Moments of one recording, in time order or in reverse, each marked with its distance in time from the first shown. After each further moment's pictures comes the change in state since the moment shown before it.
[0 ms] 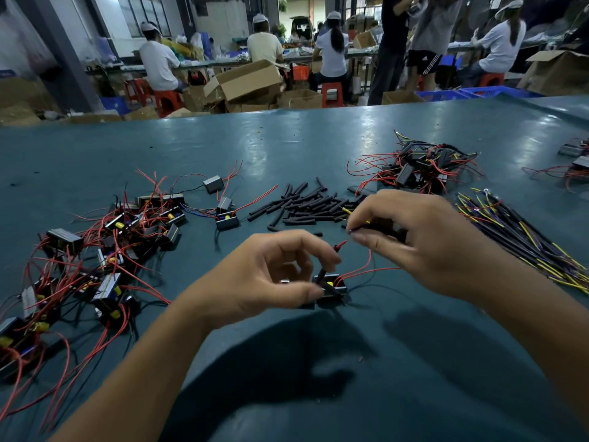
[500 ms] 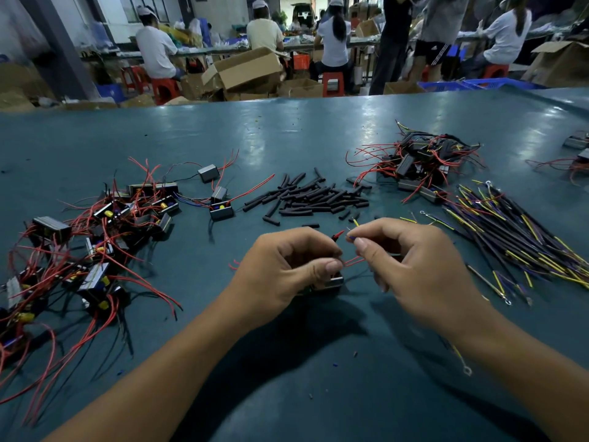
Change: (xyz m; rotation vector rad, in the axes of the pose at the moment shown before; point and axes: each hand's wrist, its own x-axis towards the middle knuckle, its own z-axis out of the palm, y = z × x) left_hand 0.019 -0.030 0.033 -0.059 0.300 0.027; right_hand -0.031 0.008 0.049 0.350 0.251 0.329
